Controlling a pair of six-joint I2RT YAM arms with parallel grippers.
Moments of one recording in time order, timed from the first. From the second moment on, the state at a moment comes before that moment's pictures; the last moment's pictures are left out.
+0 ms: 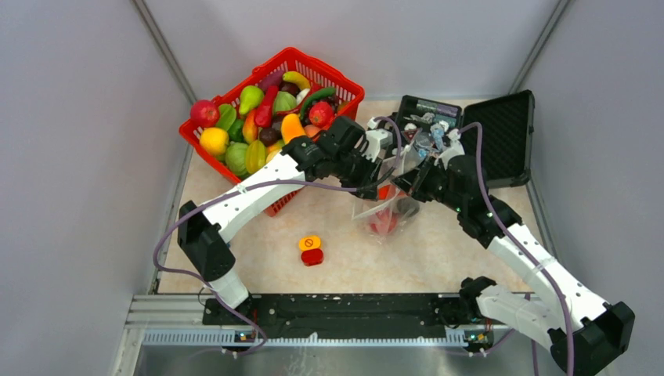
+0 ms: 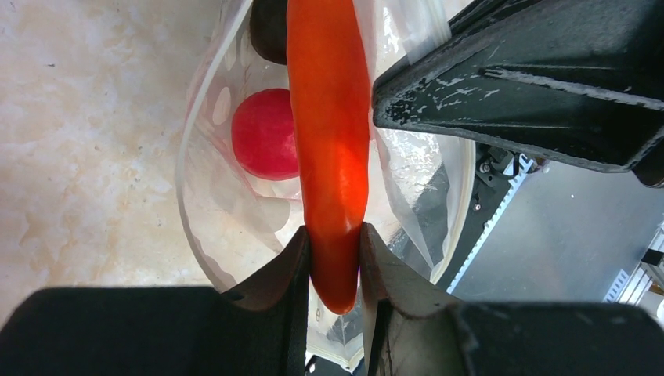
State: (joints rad) left arm -0.83 1.68 1.65 -0.81 0.38 -0.21; right arm 0.51 0.91 0.82 -0.28 -0.12 0.82
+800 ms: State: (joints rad) left arm -0.83 1.67 1.62 -0.78 0.35 -0.21; right arm 0.51 0.89 0.79 -0.27 -0.09 0.83
